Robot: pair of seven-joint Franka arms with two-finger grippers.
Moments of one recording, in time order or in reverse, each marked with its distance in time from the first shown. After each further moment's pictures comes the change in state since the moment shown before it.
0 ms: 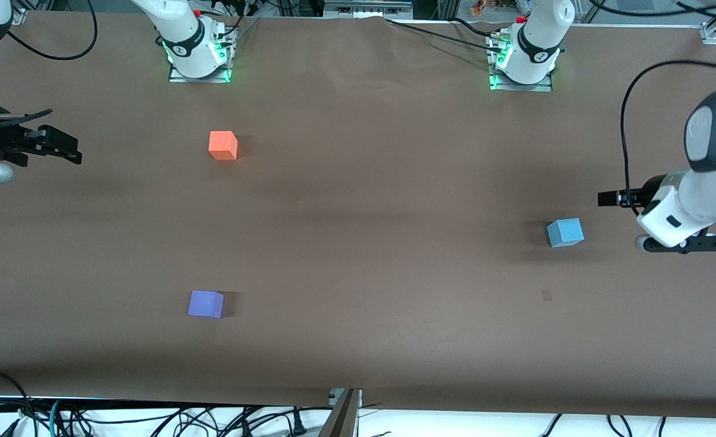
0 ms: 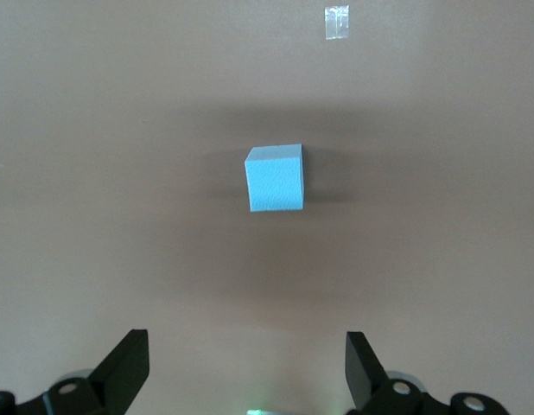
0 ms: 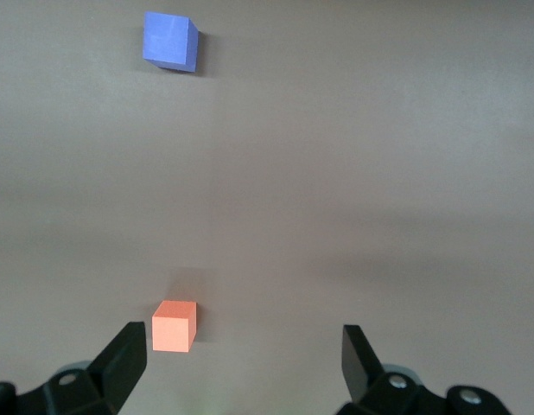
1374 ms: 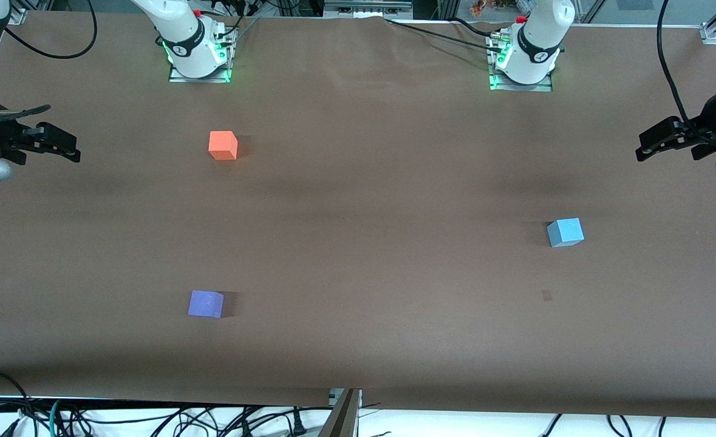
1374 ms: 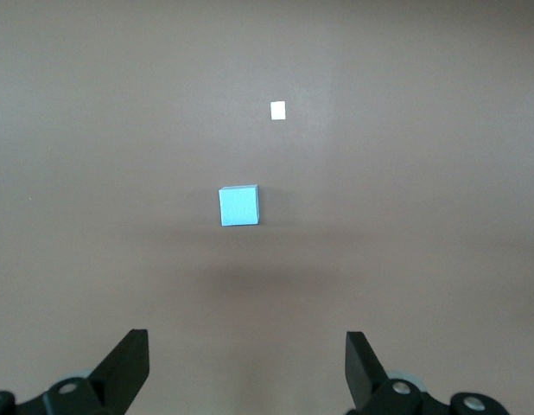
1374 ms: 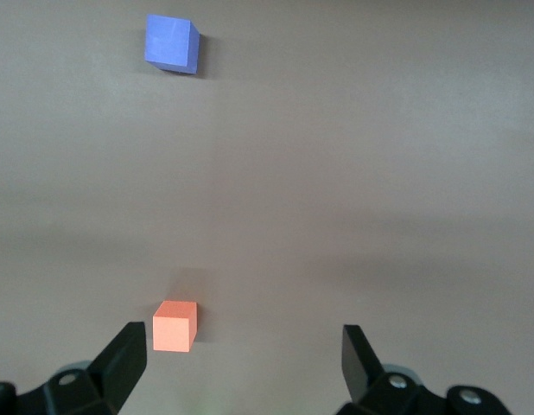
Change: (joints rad) left arm -0.040 -0.302 0.001 0.038 -0.067 -0.067 -0.033; right arm 0.000 -0.010 0.000 -0.002 0.000 0.000 0.000
